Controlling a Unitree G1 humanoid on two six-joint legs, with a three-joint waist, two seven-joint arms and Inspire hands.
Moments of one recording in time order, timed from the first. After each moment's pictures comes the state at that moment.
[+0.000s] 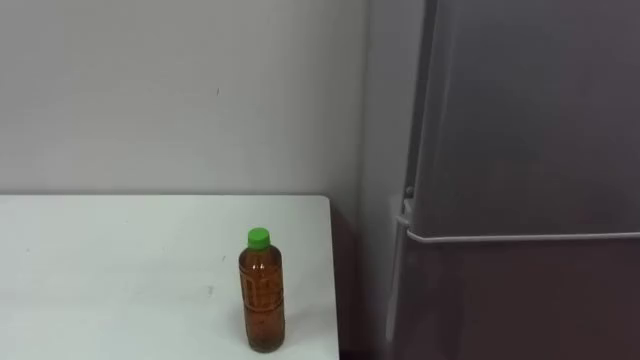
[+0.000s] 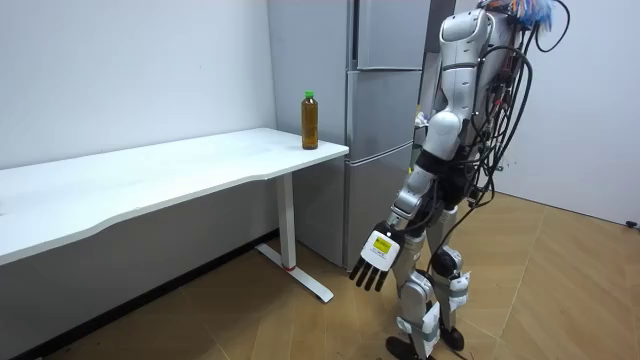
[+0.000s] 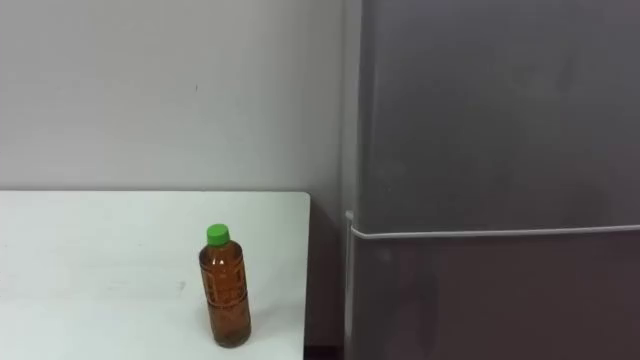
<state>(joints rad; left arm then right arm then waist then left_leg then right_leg) 0.21 0.17 0.08 1.10 -0.12 0.04 0.11 0.17 -0.21 0.04 1.17 0.34 0.02 0.02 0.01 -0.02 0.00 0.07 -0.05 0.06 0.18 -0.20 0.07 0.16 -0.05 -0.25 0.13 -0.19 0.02</state>
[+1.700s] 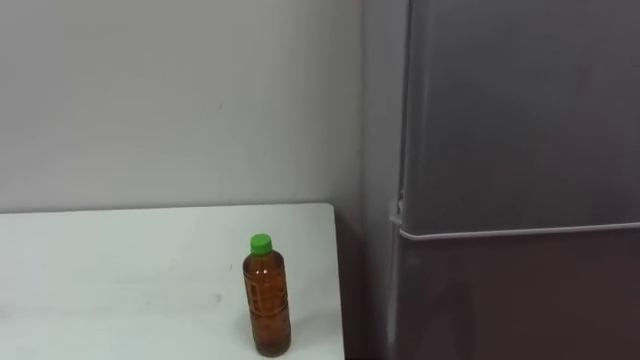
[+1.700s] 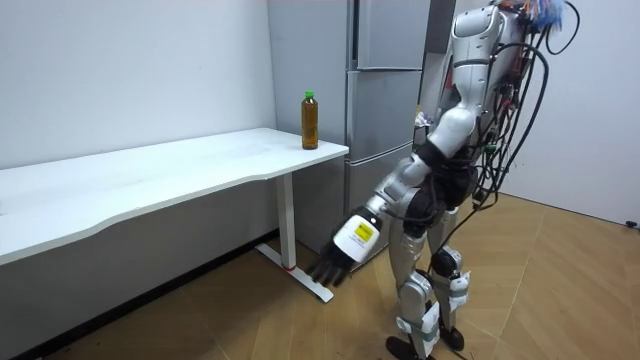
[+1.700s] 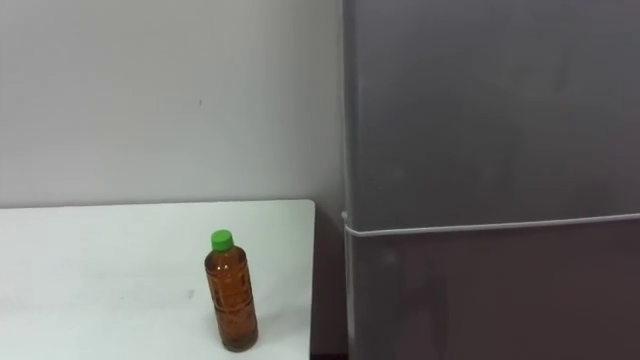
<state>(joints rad) 0.23 0.16 0.34 0.77 -0.34 0.01 0.45 0.18 -0.22 -0.12 1.13 0.15 0.02 0.00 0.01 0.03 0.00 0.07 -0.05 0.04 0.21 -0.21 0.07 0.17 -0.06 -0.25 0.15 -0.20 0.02</state>
